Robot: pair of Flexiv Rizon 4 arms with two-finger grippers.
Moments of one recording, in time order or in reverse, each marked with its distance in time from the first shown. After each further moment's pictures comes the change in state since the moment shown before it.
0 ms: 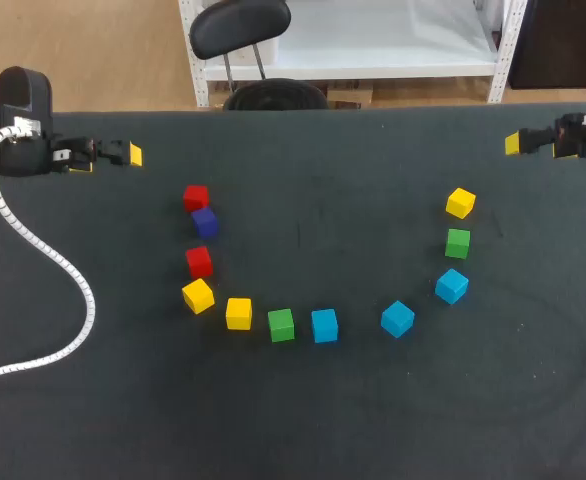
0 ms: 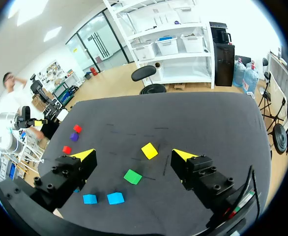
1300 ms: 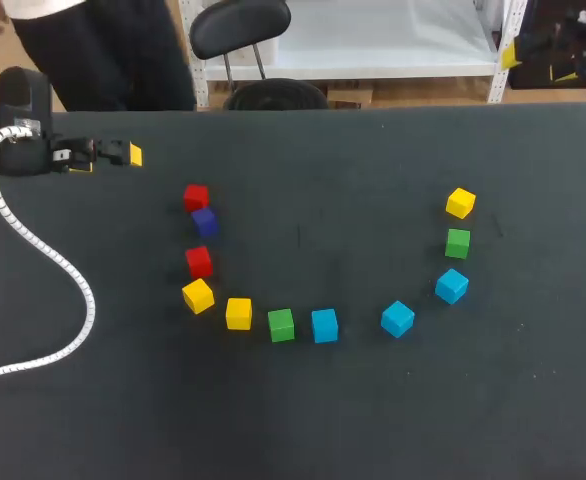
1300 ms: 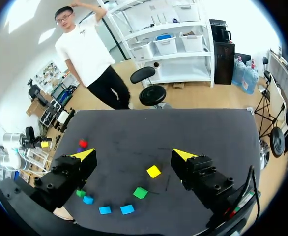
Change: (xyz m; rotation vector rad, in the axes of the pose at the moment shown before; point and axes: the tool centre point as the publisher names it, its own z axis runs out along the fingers) left arm 0.000 0.000 0.000 0.000 0.000 0.000; right arm -0.095 0.023 -0.012 -0.002 0.066 0.018
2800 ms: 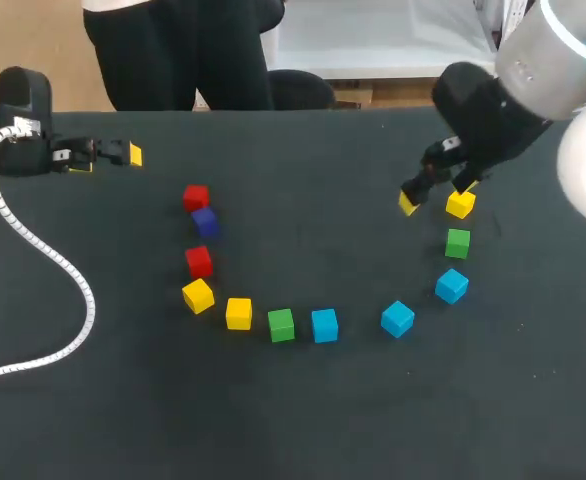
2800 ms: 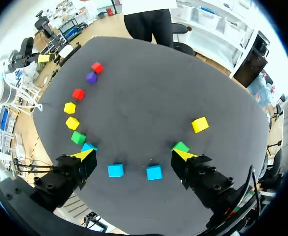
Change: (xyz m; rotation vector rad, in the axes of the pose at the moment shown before) left arm 0.000 0.000 0.000 0.000 0.000 0.000; right arm 0.158 0.105 0.063 0.058 0.445 -0.306
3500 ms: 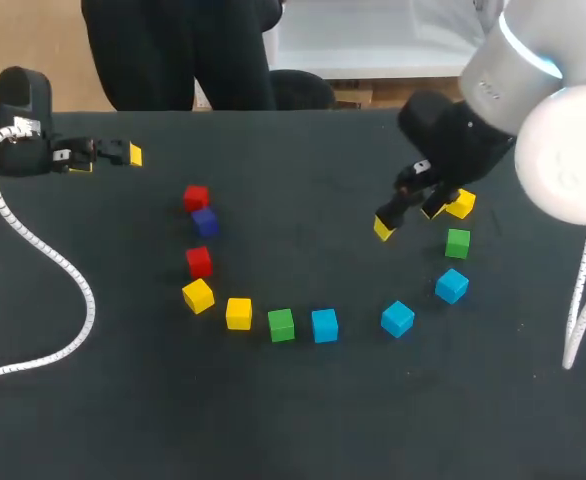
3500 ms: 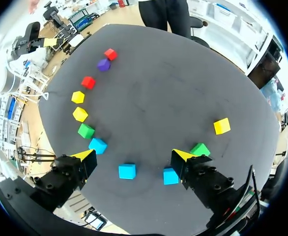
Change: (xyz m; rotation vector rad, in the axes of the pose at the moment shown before) left arm 0.000 0.000 0.000 0.000 0.000 0.000; right arm 0.005 0.027 0.030 -0.077 0.072 -0.061
